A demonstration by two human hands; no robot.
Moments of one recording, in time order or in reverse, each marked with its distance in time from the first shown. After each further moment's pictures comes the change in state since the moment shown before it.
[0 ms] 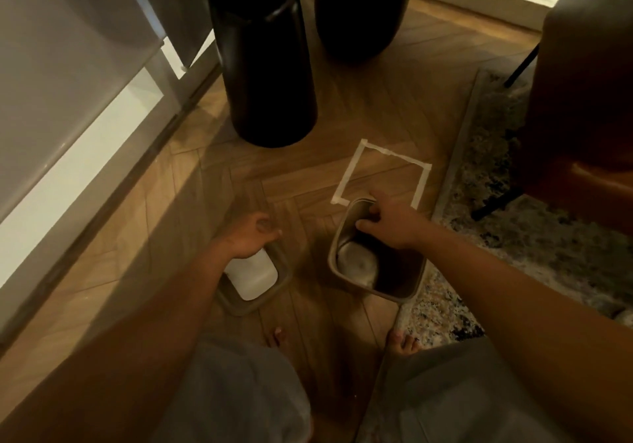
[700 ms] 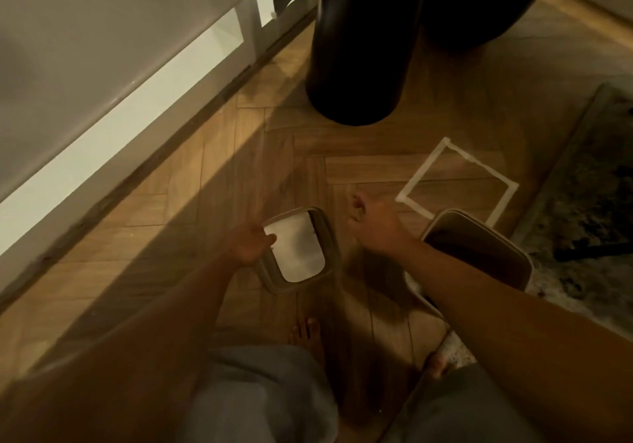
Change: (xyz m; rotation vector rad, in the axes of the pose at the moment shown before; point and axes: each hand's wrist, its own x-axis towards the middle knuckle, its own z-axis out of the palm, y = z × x) left_hand -0.006 -0.154 -0.014 -0.181 0.209 -0.246; right_hand 0.082 -0.118 0.132 0.010 -0.056 -0.132
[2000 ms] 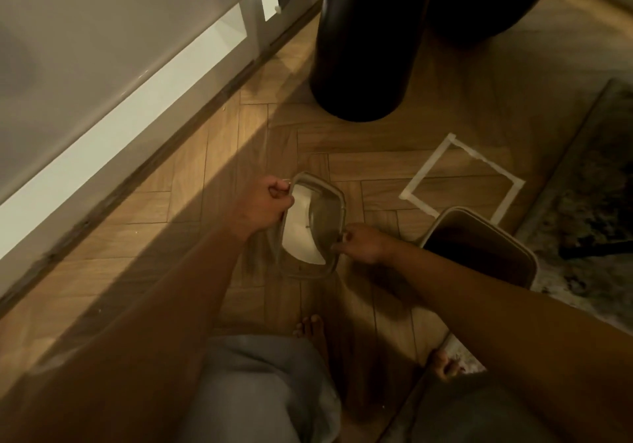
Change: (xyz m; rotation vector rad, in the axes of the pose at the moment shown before) left_hand -0.018 0.078 -0.034 -0.204 0.146 0.215; right_hand 0.001 0.001 0.027 0.064 -0.415 0.097
